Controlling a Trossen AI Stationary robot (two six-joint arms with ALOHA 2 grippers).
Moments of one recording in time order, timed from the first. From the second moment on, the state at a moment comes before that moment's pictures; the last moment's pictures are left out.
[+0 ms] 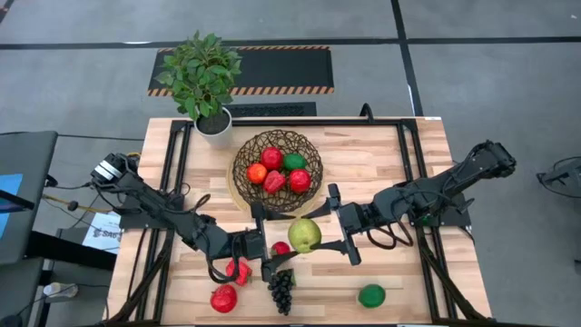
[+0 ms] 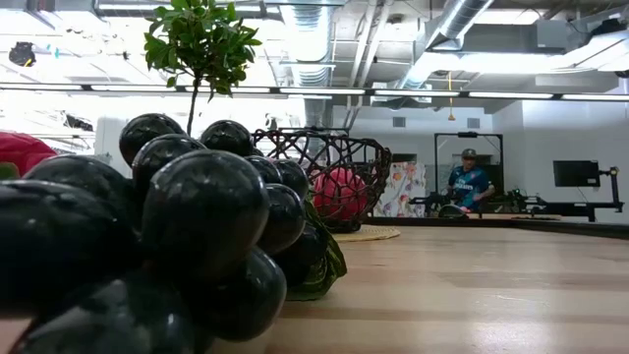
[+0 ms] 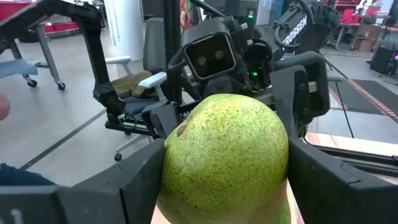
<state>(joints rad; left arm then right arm) -0.56 1.54 1.09 0.51 -0.69 0.40 0.43 1.33 1.19 0.05 0.19 0.02</state>
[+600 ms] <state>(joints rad) -0.49 1.54 1.09 0.62 -0.49 0.44 0.43 1.33 1.19 0.07 0.18 0.00</state>
